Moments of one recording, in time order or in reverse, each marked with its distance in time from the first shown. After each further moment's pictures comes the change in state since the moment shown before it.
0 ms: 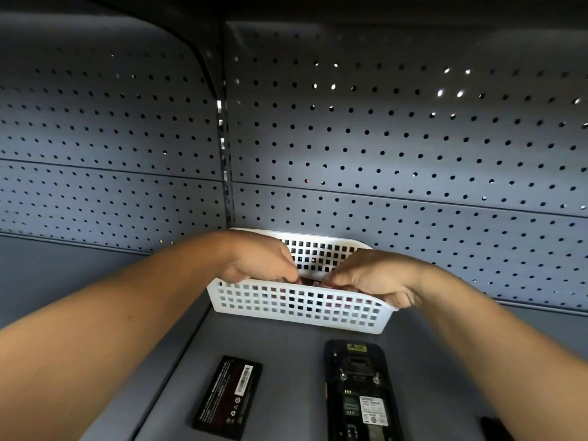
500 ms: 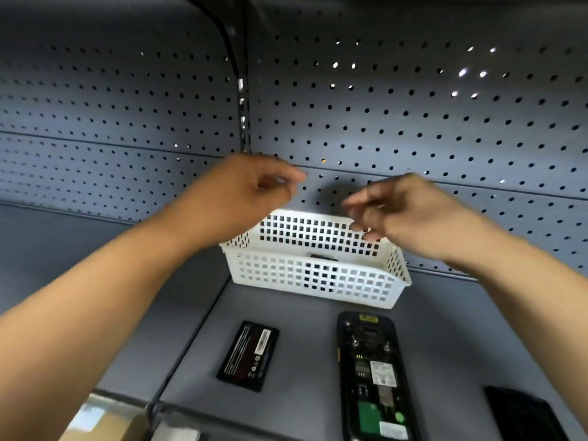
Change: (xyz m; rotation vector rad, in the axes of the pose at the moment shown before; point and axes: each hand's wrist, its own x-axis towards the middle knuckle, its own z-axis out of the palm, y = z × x) left_hand -0.088 -0.006 -0.006 -0.070 0.689 0.462; right_hand -0.077 -0.037 0.001 -0.333 0.380 -0.473
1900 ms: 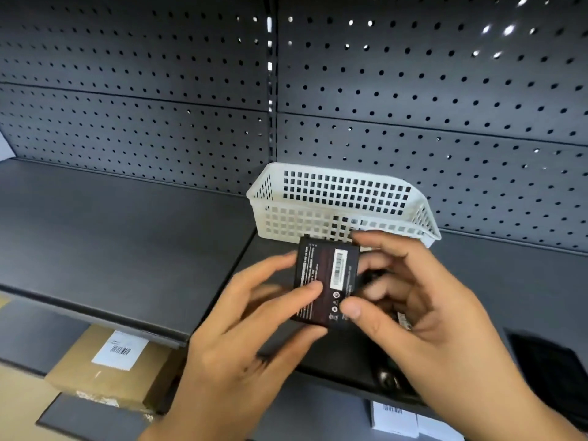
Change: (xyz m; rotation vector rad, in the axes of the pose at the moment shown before) left_hand -0.172 -0.035 0.089 -0.041 0.453 0.336; right_hand -0.122 0.011 0.101 0.451 0.123 -0.284
